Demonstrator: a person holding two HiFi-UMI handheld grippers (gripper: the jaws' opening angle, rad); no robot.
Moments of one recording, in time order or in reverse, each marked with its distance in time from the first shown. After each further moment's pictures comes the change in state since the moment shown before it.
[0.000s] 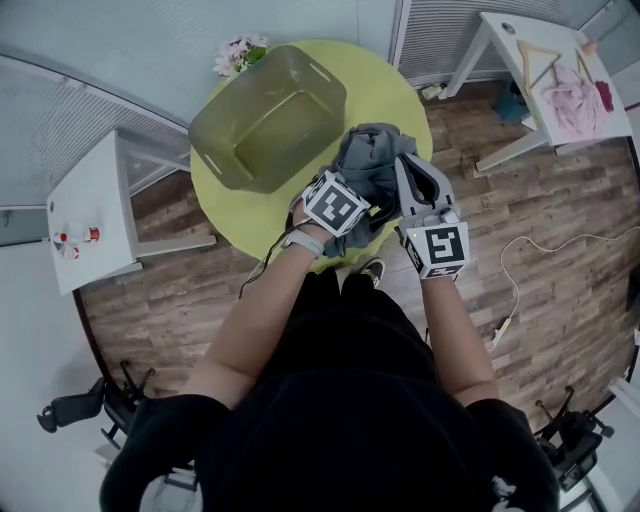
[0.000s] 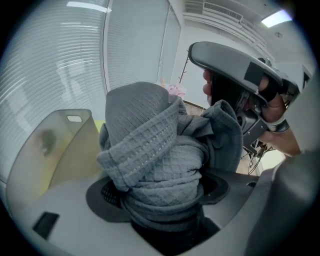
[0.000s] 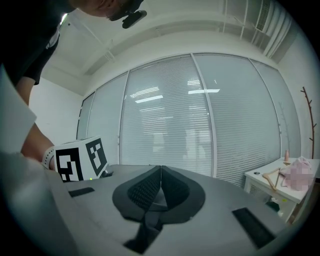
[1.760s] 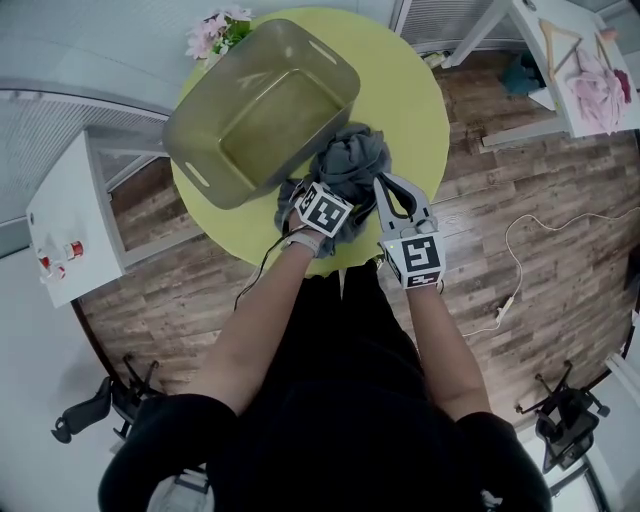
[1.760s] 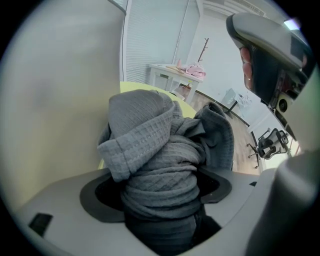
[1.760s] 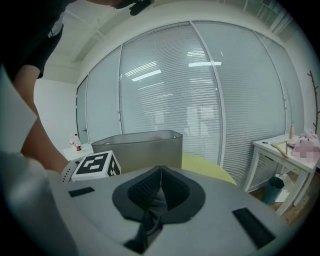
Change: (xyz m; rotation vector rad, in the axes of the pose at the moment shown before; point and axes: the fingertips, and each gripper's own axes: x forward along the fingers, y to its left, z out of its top) left arm 0.126 0.091 -0.122 -0.115 0.111 0.038; right arm 0.059 0.047 -0.144 0.065 0.263 0.033
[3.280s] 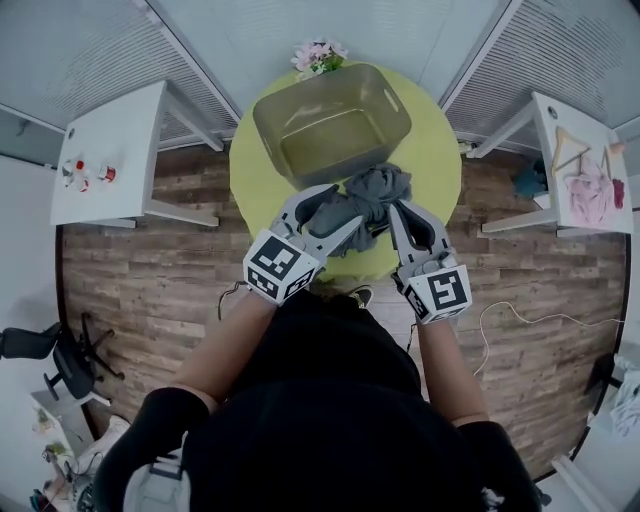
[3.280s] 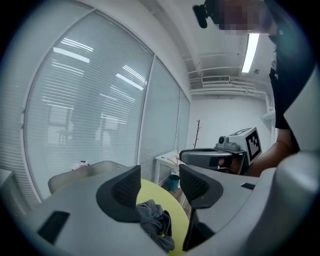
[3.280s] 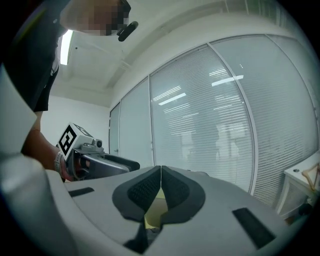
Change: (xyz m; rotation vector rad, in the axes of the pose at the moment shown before) left arm -0.367 -0.073 0.060 -0.007 -0.962 0.098; right arm -0.100 0.100 0.161 -0.078 -0.236 0.330
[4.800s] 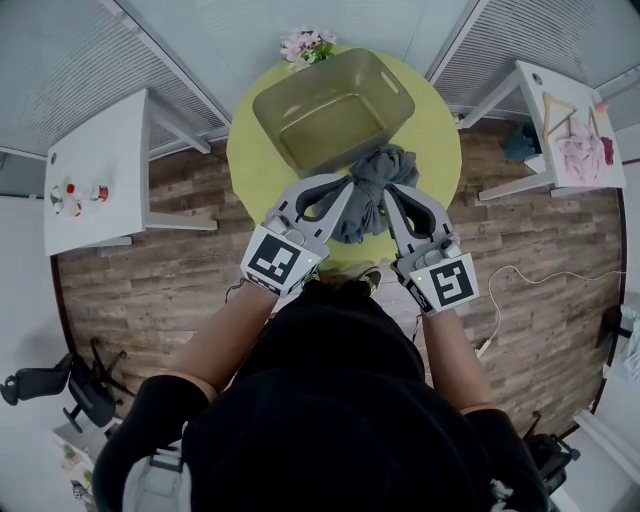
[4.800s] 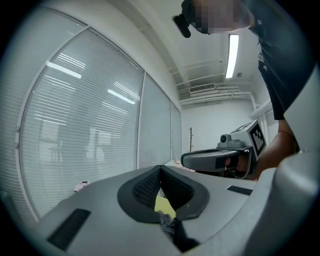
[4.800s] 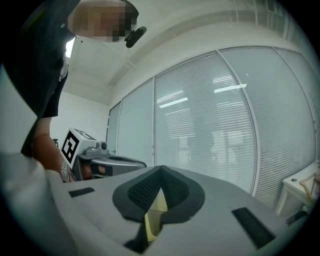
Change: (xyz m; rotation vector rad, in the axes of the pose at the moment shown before) left arm -0.049 0.030 0.036 0.119 -0.138 -0.054; right arm 0.031 0.064 0.035 -0.056 -0.021 -0.049
